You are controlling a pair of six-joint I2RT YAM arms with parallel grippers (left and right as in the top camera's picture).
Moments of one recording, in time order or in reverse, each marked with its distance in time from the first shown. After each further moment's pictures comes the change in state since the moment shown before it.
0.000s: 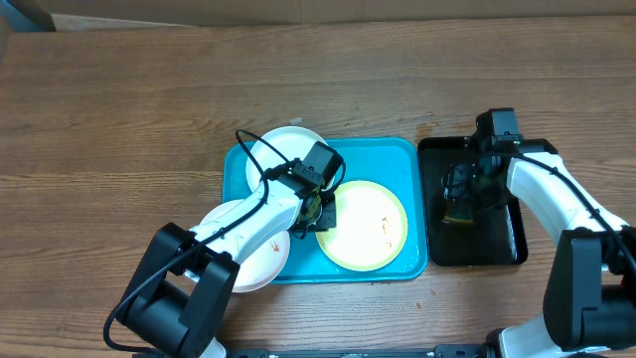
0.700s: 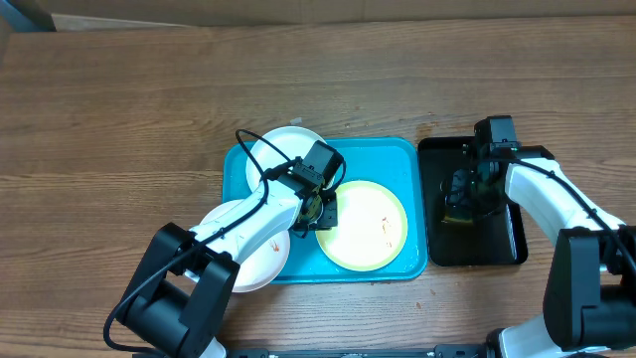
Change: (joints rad) left arm 0.000 0.000 0.000 0.016 0.014 -0.002; right arm 0.000 0.000 -0.045 0.034 -0.013 0.000
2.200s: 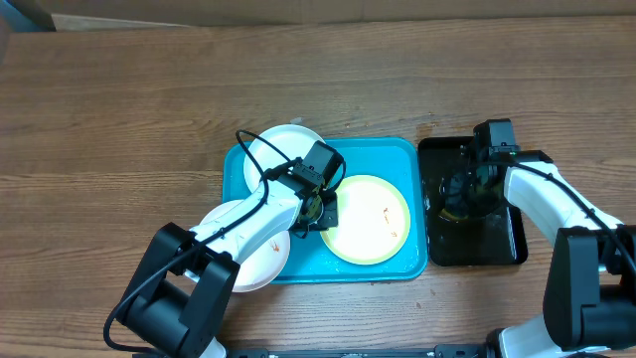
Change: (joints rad) left arm 0.000 0.000 -0.002 0.002 0.008 0.002; right arm 0.000 0.000 -0.032 0.052 -0.031 0.002
